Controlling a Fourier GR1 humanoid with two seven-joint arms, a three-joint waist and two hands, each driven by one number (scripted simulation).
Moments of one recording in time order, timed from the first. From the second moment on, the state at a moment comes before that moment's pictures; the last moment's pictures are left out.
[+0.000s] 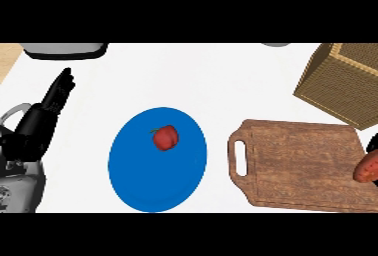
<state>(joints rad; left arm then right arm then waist) -0.20 0.28 0.10 -1.57 -0.13 -0.09 -0.01 -0.14 -0.72 -0.06 -1.18 0.66 0.39 0.23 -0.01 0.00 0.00</state>
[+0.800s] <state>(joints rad) -0.20 0.27 0.09 -1.56 -0.14 -0.09 0.00 -0.30 -1.01 -0.59 -0.76 0.41 0.07 -0.28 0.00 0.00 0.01</state>
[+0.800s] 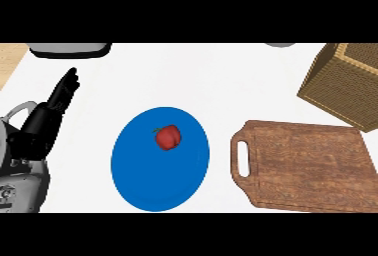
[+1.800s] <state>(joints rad) -0.26 0.27 0.09 -1.55 -0.15 -0.11 0.02 -0.95 -1.14 -0.42 -0.63 0.34 0.42 -0.13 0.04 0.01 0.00</state>
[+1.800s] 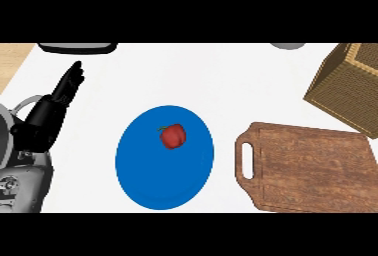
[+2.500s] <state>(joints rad) -0.25 0.26 0.09 -1.54 -0.16 -0.12 0.00 -1.19 -0.99 -0.25 -0.48 0.47 0.47 0.08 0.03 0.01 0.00</state>
